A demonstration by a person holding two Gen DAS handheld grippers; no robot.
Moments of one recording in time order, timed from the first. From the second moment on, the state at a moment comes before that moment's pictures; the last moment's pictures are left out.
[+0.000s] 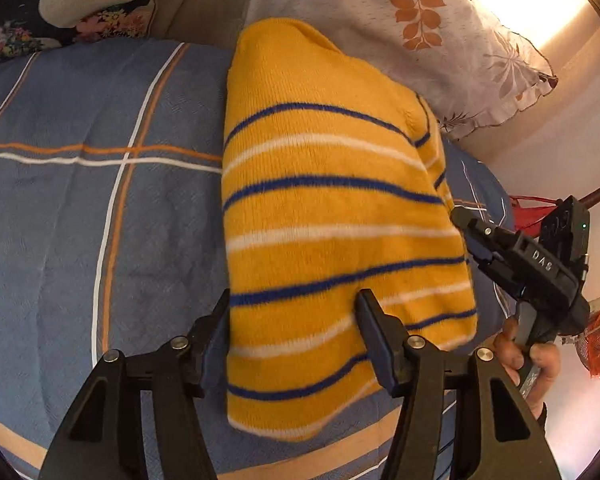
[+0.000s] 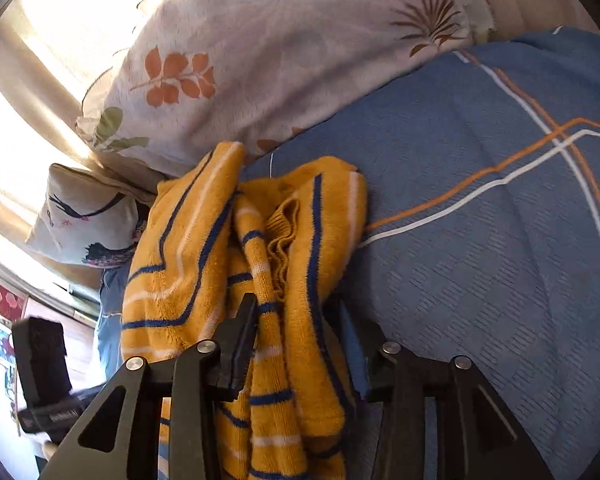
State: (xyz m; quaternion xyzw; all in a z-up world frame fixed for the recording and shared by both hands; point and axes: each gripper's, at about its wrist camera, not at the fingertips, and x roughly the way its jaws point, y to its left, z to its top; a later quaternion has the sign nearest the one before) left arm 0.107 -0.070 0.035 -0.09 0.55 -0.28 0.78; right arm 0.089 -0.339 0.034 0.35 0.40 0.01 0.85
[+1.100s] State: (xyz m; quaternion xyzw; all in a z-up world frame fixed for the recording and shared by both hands) left arm 0.069 -0.079 0.023 -0.08 0.54 -0.30 0.78; right arm 0.102 -0.315 0.053 0.23 0.43 -0.04 0.87
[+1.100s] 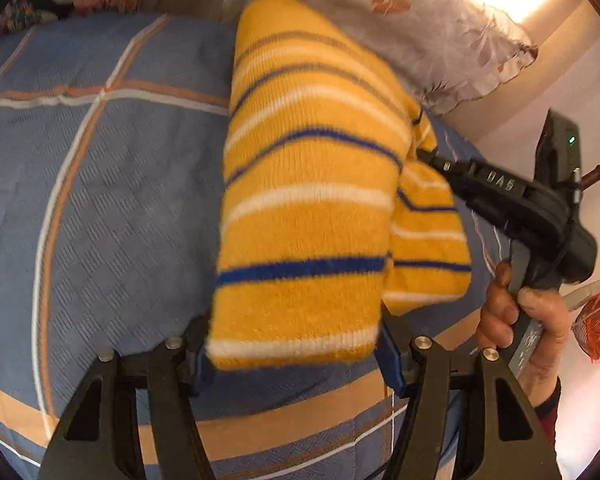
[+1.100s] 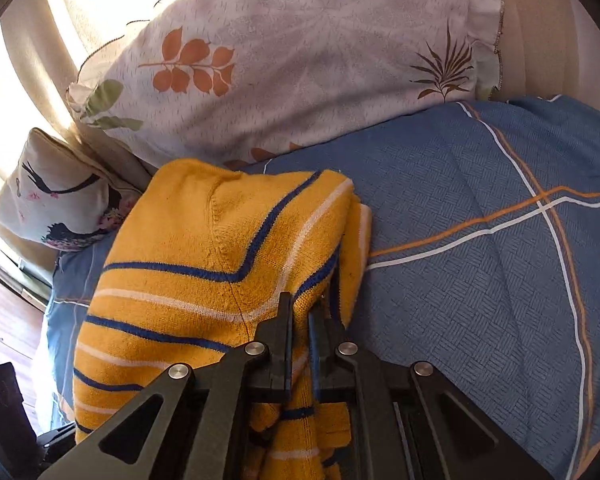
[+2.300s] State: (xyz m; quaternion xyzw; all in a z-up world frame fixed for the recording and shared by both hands) left arm -0.001 0.050 0.068 -0.09 0.44 -0.19 0.87; right arm -0.006 -0.261 0.115 0.19 0.34 -0.05 0.92
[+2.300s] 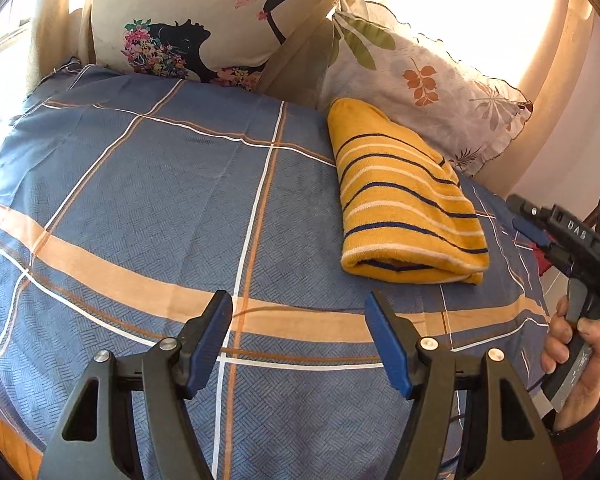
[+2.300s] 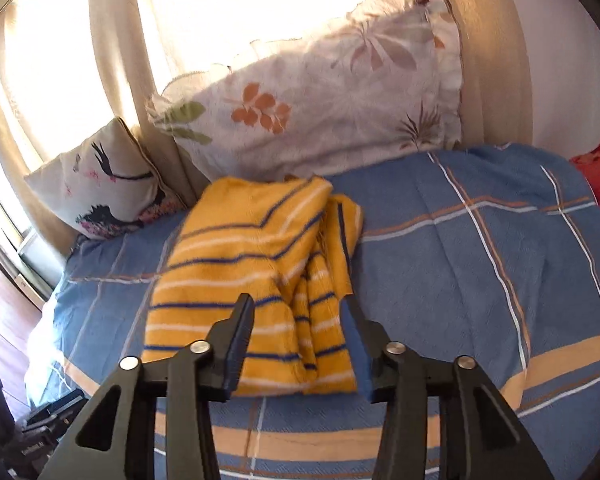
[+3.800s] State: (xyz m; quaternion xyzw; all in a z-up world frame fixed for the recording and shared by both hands) left arm -0.078 0.026 0.131 0.07 0.25 -0.03 0.96; right arm -0.119 -0.221 0.128 0.02 0.36 -0.11 0.93
